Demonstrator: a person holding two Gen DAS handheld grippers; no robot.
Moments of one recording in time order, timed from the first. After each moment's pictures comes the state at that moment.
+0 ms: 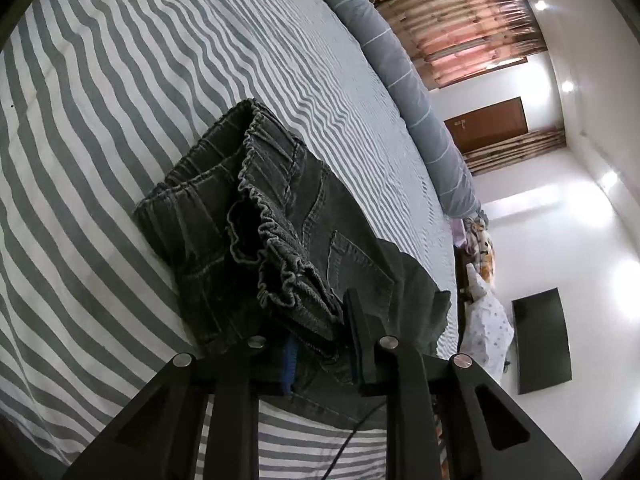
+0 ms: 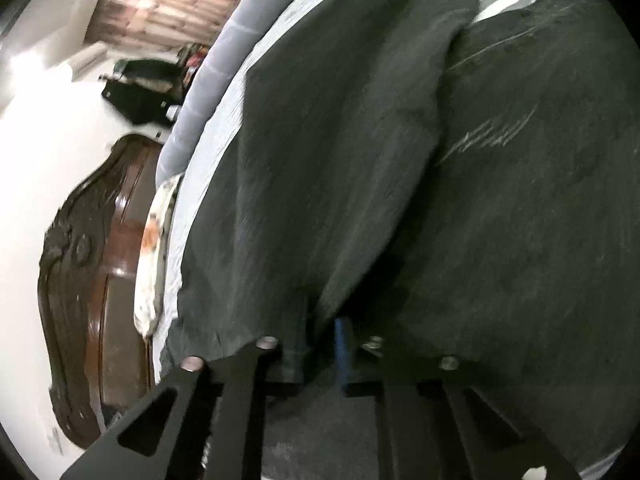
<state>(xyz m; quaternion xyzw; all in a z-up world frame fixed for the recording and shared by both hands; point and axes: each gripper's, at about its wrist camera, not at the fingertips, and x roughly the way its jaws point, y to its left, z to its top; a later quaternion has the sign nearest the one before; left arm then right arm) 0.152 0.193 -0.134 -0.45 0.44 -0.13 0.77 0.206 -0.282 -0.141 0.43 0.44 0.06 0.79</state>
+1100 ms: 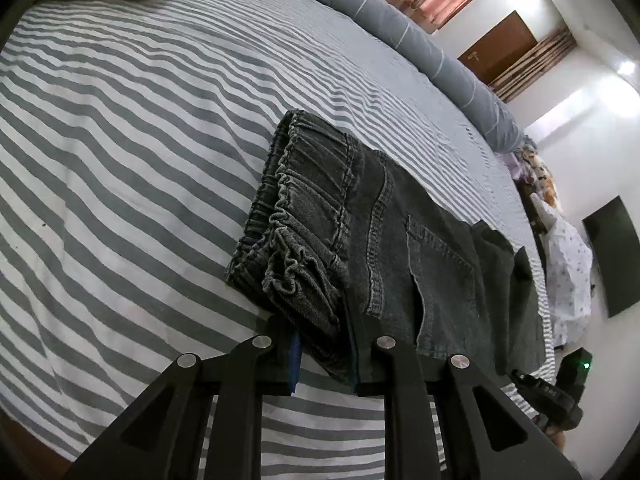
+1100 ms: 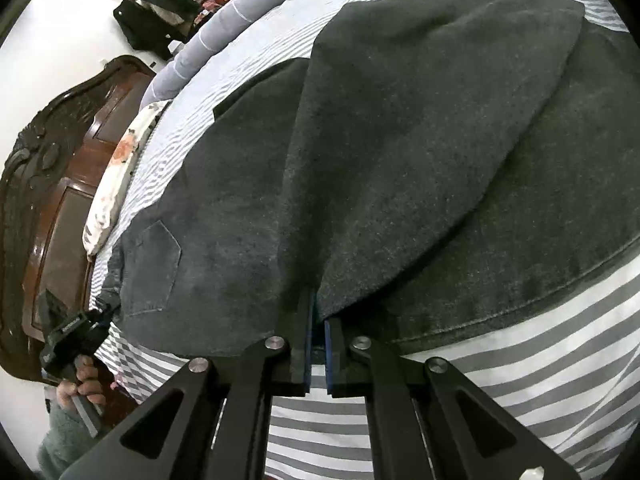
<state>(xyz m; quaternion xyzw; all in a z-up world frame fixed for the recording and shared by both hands) 0.169 0.209 -0.140 -0.25 0.49 -0.11 0.83 0.129 -0.231 -0.127 0.27 0.50 0.06 0.82</state>
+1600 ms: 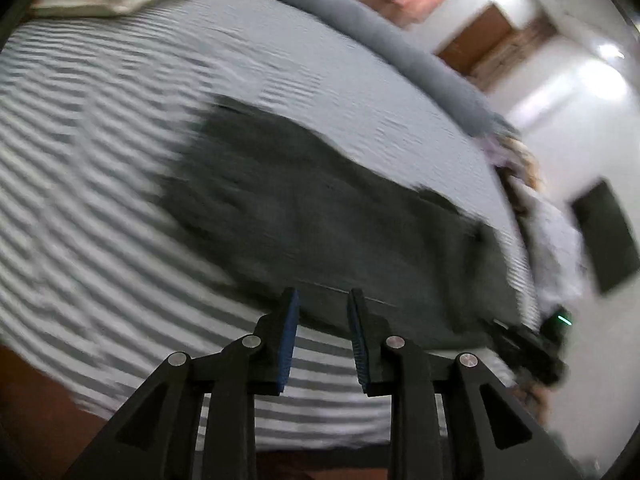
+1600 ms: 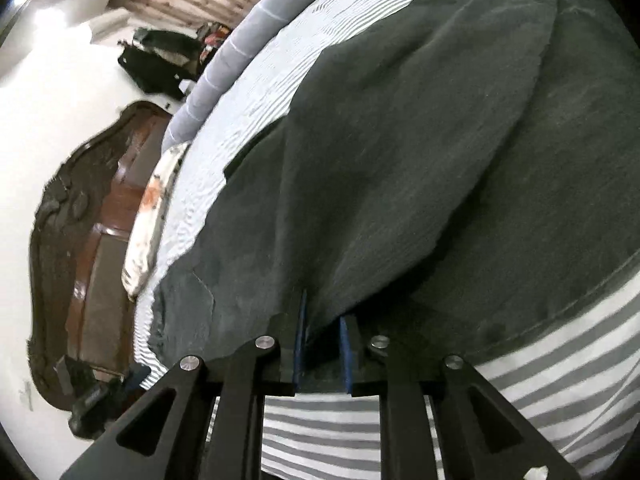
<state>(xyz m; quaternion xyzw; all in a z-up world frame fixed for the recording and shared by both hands) 0.105 0.135 -0.093 -0.25 0.48 -0.17 0.82 0.133 -0.280 -0.120 0.36 0.45 0.09 0.81</state>
